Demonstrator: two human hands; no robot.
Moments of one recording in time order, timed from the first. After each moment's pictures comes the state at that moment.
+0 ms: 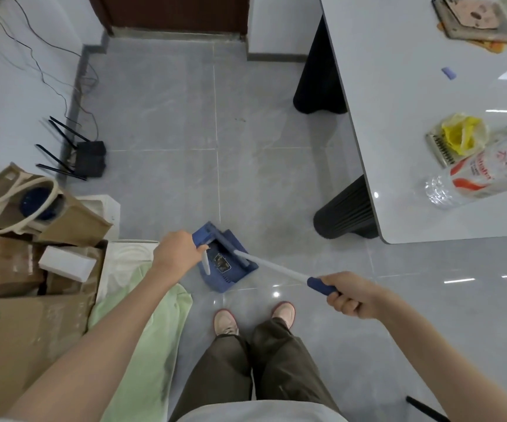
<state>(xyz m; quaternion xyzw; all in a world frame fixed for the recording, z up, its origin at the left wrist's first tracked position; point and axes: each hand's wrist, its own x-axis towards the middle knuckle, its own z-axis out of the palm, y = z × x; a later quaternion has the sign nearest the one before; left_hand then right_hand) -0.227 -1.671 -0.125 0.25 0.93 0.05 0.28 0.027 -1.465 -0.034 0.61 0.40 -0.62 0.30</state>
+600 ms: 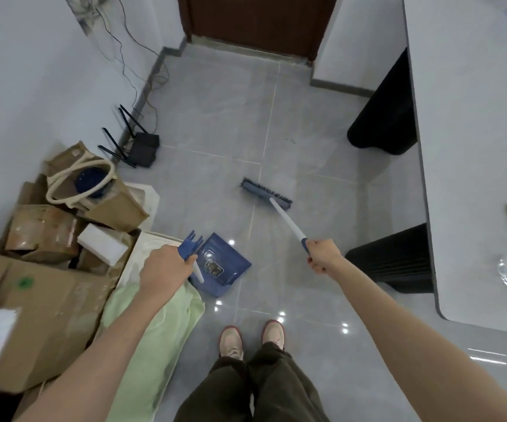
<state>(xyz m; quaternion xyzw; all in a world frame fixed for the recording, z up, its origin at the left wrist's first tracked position) -0.258 -1.744 -0.120 0.06 0.96 0.14 0.23 -0.151 -1.457 -0.105 0.53 0.68 -0.47 0.20</state>
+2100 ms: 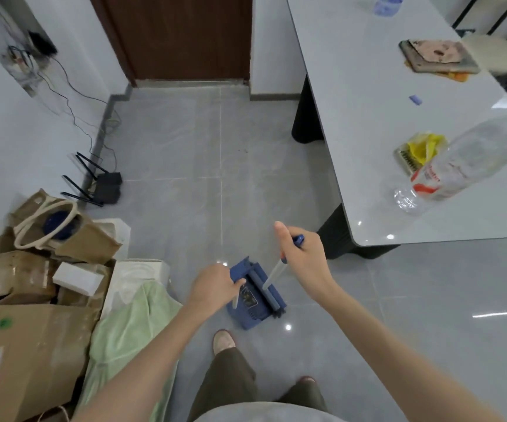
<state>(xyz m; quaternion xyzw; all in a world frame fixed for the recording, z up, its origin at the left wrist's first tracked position) -0.098 -1.641 -0.076 0.30 0.90 0.05 0.30 0.007 -1.506 0.024 0.32 0.74 -0.57 -0.16</state>
